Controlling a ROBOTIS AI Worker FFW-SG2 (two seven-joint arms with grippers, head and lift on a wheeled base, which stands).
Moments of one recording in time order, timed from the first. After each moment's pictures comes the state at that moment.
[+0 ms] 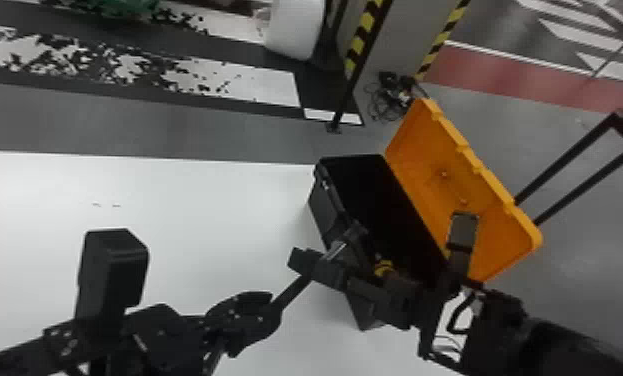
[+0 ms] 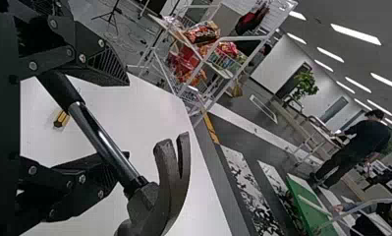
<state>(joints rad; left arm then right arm) 0.51 0.07 -0.35 -2.47 -0.01 1.00 -0.70 0.50 -0.19 -0.41 -2.30 -0.89 1.14 0.55</state>
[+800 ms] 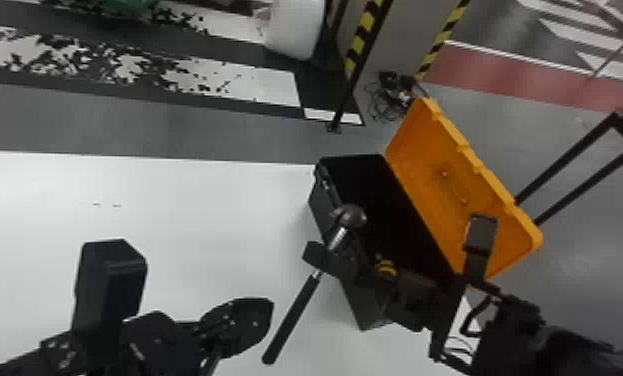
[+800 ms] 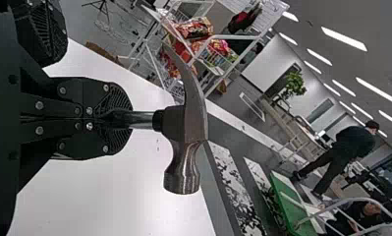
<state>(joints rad) 0.54 0.09 -0.35 -2.47 -0.01 0.96 -0.66 0.54 -0.19 -0.45 -2.33 -0.87 1.08 0.57</state>
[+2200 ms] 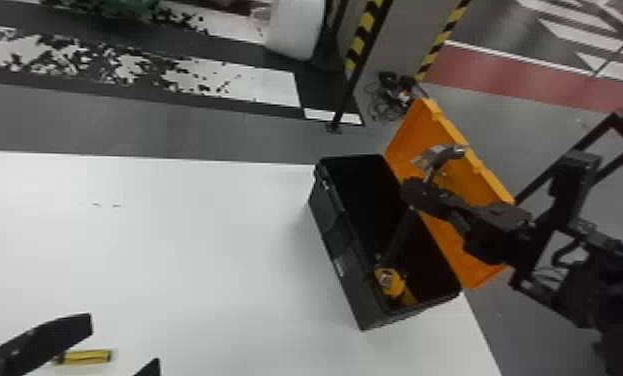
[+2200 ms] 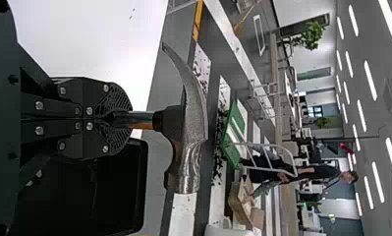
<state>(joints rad) 0.91 0.10 0.05 -2.61 0.18 0.68 -0.72 0.49 -0.39 -0.56 -2.37 -0.48 0.84 0.59</state>
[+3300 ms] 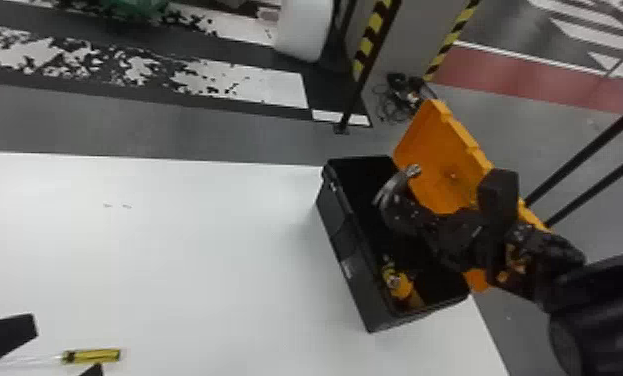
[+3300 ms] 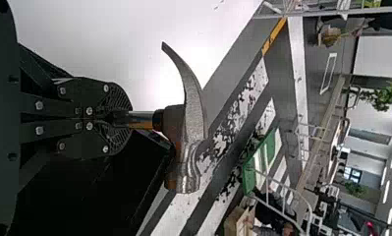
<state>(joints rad) 0.98 0.11 0.26 -2.68 0.35 0.68 -0.76 0.47 -0.61 -0.30 -2.12 -0.18 0.52 0.62</state>
